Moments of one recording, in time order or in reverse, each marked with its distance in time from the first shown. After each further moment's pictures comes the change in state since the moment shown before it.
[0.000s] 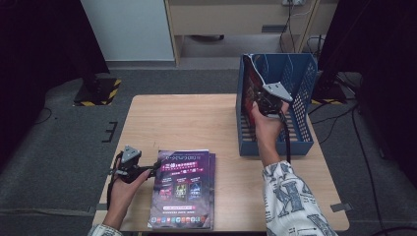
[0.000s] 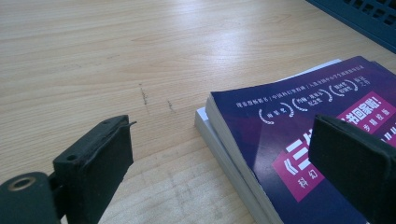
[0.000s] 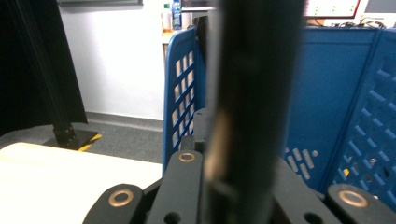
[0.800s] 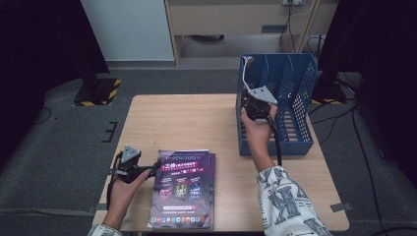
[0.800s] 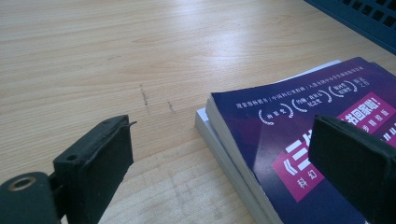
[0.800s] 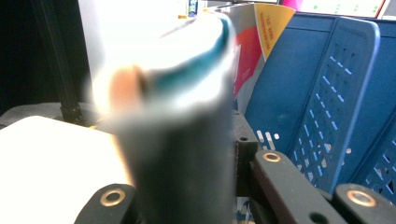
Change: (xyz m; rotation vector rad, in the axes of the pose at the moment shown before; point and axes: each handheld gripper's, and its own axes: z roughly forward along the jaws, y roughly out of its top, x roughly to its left) left arm 0.000 0.000 -0.001 -0.001 0.002 0.000; right arm 0.035 -0.006 -0.002 0.048 0.032 -0.081
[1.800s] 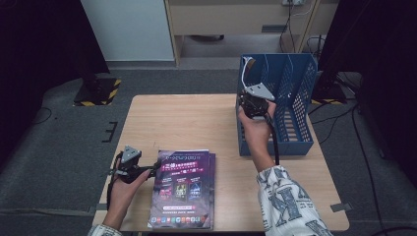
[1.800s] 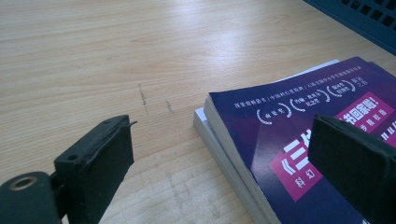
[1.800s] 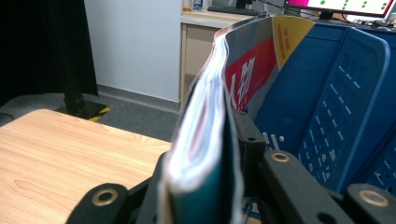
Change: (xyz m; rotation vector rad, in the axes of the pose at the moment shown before) left arm -0.001 0.000 0.000 0.002 -0.003 0.000; right arm 0.007 0.014 -0.005 0.033 0.016 -0.015
